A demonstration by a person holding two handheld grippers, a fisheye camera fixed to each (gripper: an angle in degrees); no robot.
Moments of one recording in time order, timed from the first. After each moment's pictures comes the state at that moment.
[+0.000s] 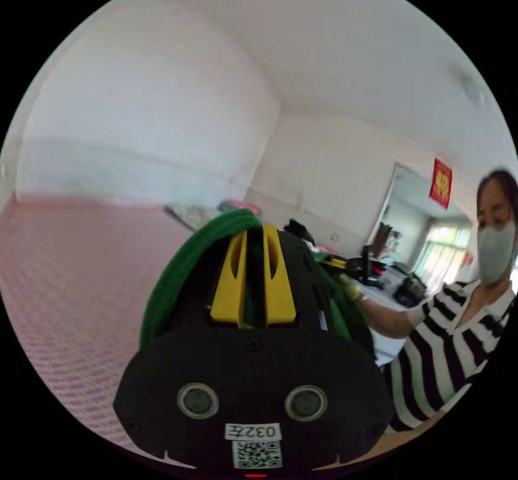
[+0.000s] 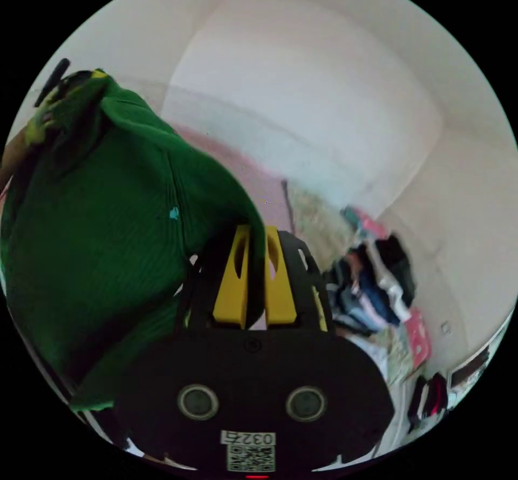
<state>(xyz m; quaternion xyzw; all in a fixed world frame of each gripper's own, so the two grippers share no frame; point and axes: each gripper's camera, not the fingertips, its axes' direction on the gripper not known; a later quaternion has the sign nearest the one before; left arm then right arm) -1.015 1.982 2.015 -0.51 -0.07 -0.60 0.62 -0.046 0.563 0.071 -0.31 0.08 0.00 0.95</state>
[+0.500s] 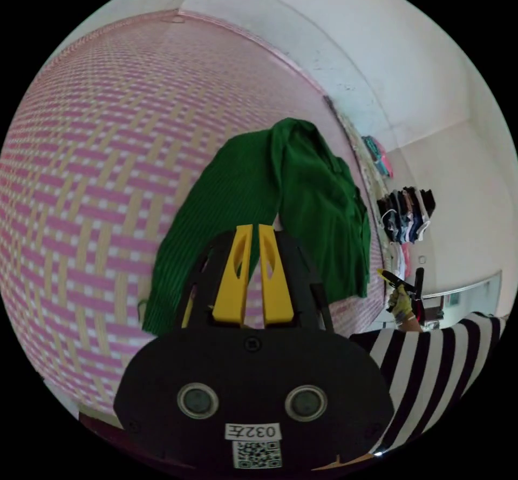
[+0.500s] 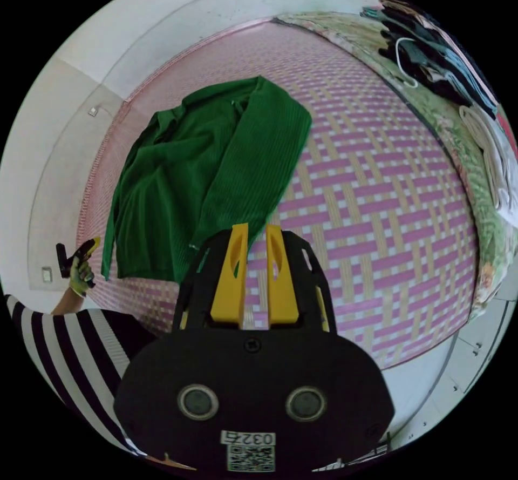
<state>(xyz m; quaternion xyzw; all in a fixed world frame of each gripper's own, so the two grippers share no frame) -0.843 1.923 1.835 -0.69 -0.28 -0.63 0.19 -0.014 0.861 0.051 -0.56 -0.08 0.38 0.73</state>
